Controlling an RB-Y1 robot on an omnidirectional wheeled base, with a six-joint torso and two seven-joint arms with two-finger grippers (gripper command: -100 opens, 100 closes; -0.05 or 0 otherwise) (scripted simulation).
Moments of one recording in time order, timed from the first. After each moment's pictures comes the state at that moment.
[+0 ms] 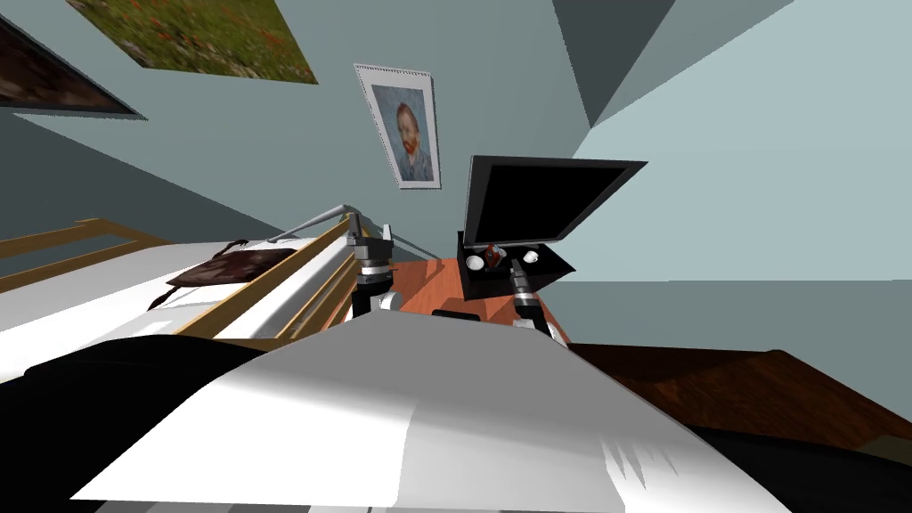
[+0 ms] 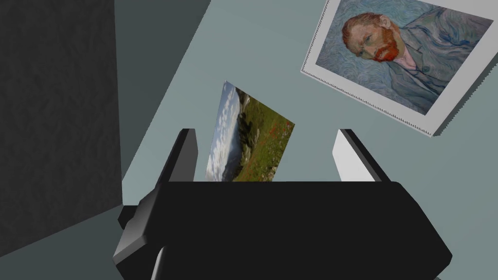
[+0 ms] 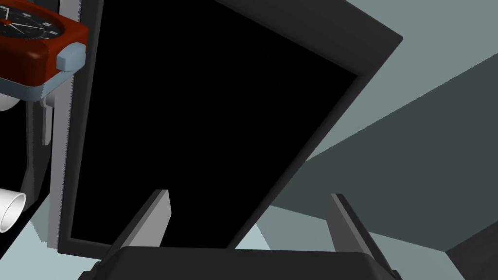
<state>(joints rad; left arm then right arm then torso) 0.49 0.03 0.01 -2.31 0.07 -0.52 0.17 0.51 -0.26 0.08 -1.97 -0.01 -0.30 0.19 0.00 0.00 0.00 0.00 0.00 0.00</state>
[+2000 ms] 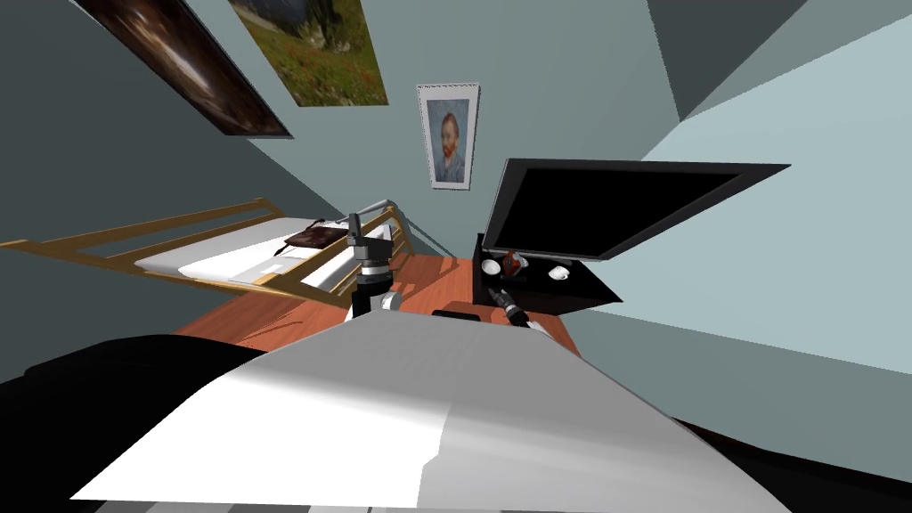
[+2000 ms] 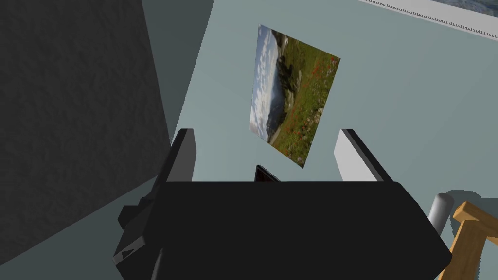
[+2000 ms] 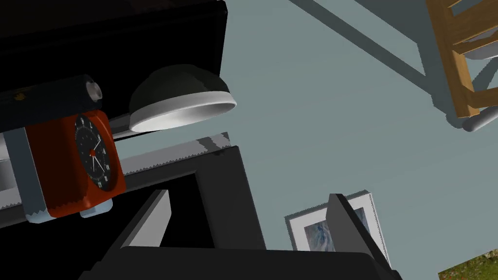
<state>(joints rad) 0.49 0.03 0.01 -2.31 0.07 -0.52 0.17 0.30 -0.52 0.34 -1.39 0.22 -0.25 0.66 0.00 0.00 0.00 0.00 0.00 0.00</state>
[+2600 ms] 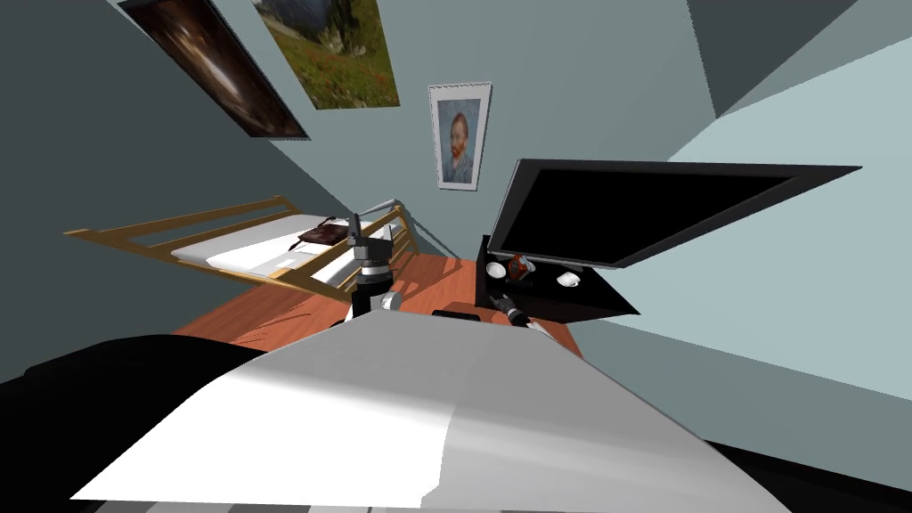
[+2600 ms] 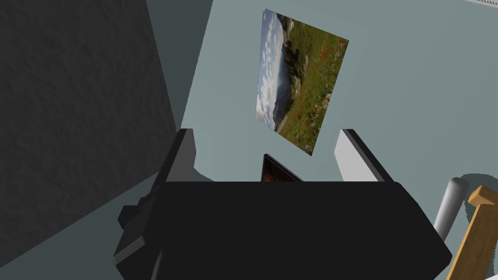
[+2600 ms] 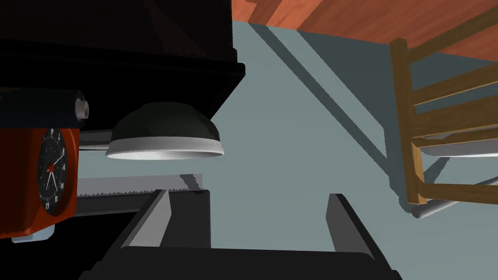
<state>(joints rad) 0.49 0.03 0.01 -2.31 0.07 -0.52 0.17 0.24 -0.57 0.41 -1.24 0.29 -0.23 0.77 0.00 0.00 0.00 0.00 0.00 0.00</state>
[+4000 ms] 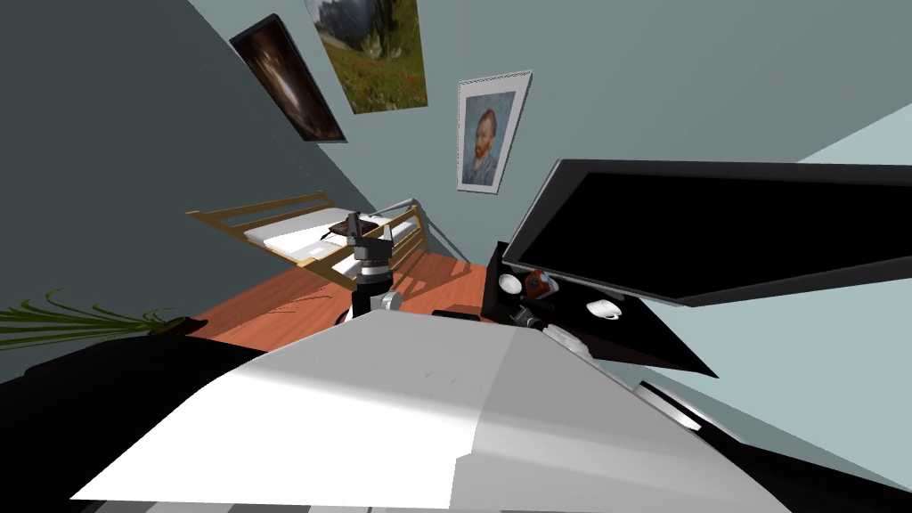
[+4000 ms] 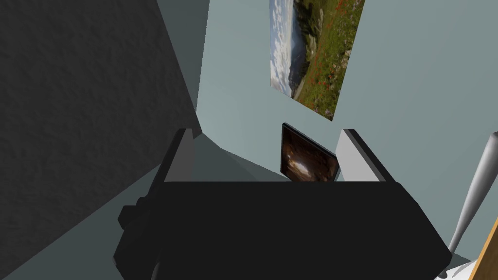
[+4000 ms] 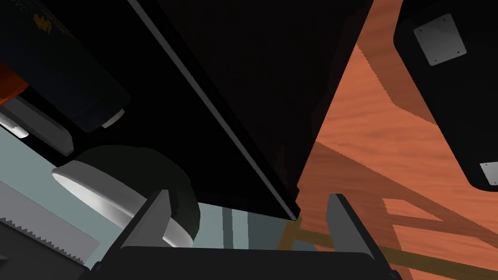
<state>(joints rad) 0.49 0.03 0.01 -2.31 0.07 -0.52 0.17 0.06 -0.75 0.62 -0.84 0.50 -0.21 1.02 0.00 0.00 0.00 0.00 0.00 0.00</state>
